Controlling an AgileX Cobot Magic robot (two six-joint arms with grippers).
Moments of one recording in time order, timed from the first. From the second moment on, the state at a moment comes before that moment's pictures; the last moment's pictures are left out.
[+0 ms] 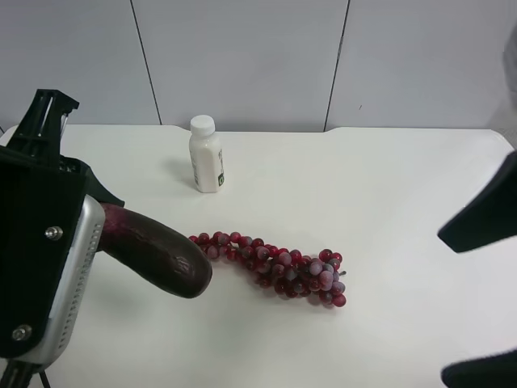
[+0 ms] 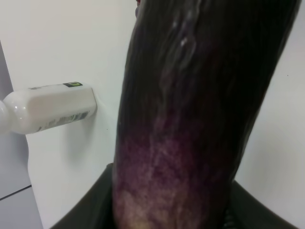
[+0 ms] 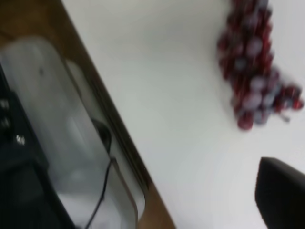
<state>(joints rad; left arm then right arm) -1.10 1.02 -0.74 0.43 0.79 0.59 0.88 0.81 -0.86 0.21 1.22 -0.28</state>
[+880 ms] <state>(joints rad) -1.10 1.02 -0.74 0.42 0.79 0.59 0.88 0.30 -0.51 0.04 1.08 -0.11</state>
